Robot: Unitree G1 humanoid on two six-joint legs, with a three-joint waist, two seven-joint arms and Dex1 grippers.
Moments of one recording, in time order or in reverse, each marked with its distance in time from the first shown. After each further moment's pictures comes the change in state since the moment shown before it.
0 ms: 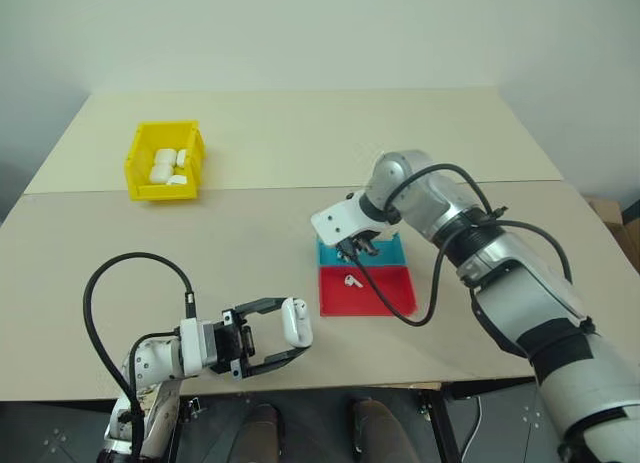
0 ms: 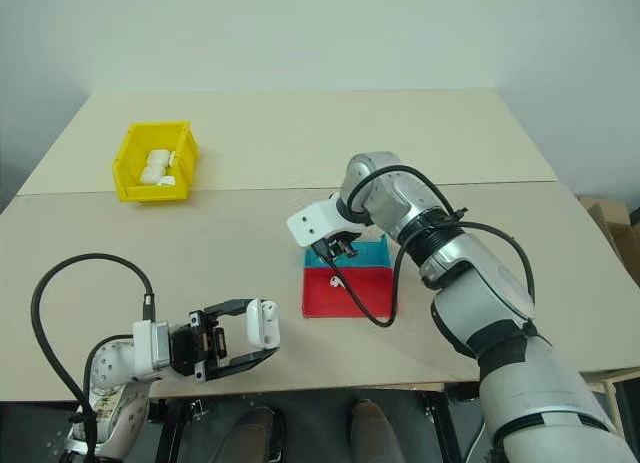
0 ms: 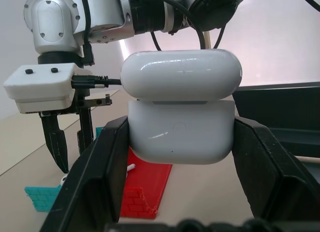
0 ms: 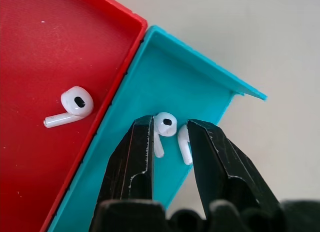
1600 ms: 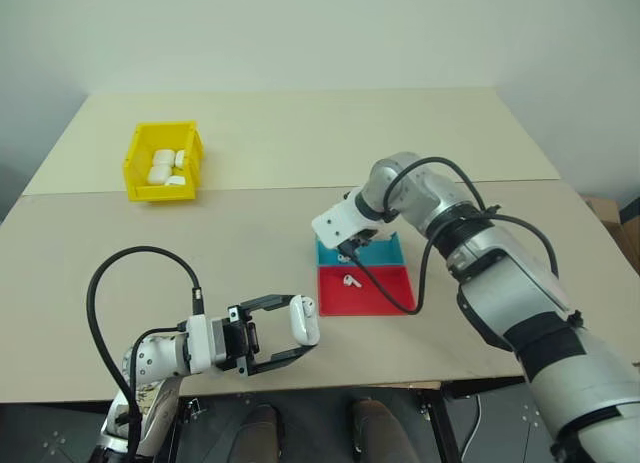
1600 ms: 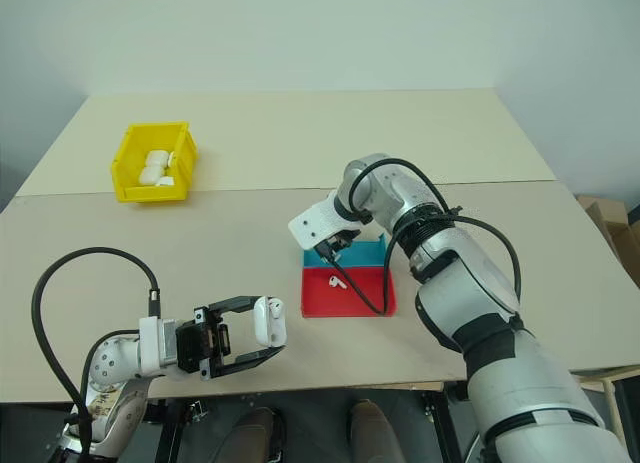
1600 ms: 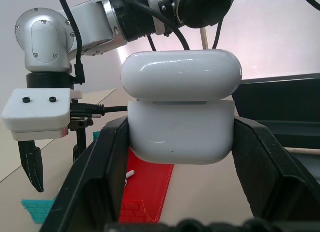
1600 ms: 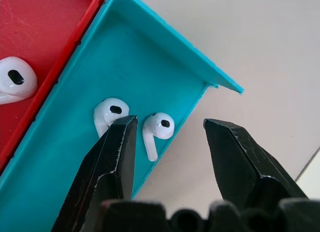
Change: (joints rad) left arm -0.003 0.046 -0.042 -0.052 0.025 0.020 0.072; right arm -0.066 0.081 -0.048 0.290 -0.138 -0.303 -0.183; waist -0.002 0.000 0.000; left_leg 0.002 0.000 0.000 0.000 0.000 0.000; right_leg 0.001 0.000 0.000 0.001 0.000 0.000
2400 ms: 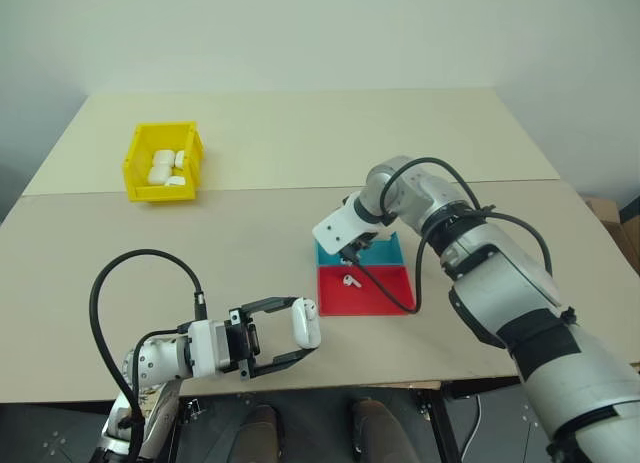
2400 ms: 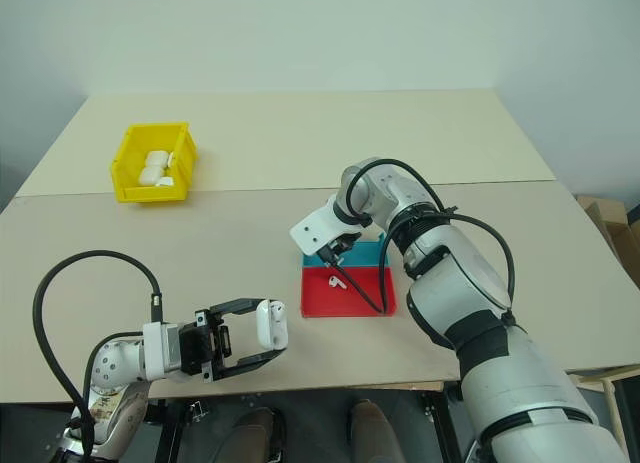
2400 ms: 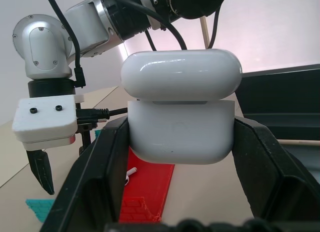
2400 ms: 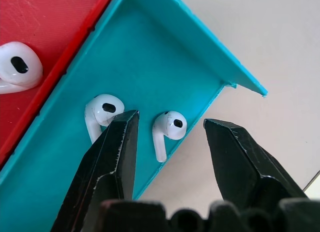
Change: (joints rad) left arm 0.009 0.000 -0.003 0.003 0.038 -0.037 0.018; right arm -0.030 0.031 0.000 0.108 -0.071 -0.084 -0.035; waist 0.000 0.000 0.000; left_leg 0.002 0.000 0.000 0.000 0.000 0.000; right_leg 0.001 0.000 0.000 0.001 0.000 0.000
